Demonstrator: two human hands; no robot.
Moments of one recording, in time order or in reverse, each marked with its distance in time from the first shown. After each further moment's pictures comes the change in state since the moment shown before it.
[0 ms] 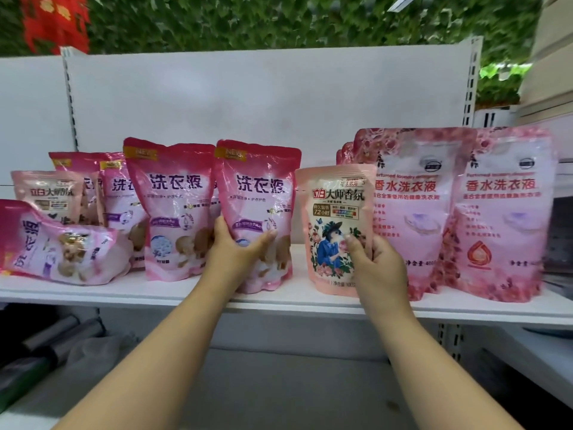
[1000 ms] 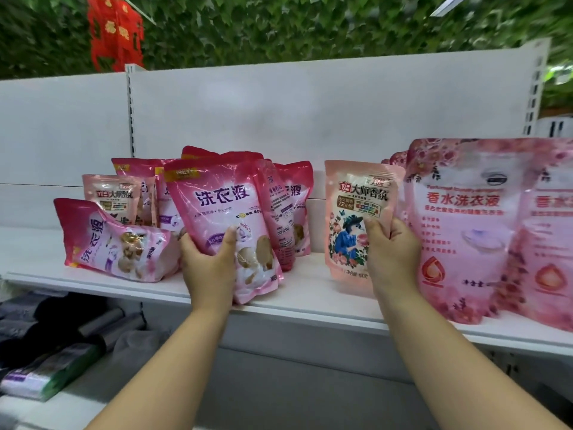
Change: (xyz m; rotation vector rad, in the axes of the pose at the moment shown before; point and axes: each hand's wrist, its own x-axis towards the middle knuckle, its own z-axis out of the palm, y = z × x) left_hand -0.003 -0.024 -0.058 -0.181 0.502 0.029; right_hand 0.029 -0.015 0.053 0.161 0.126 0.026
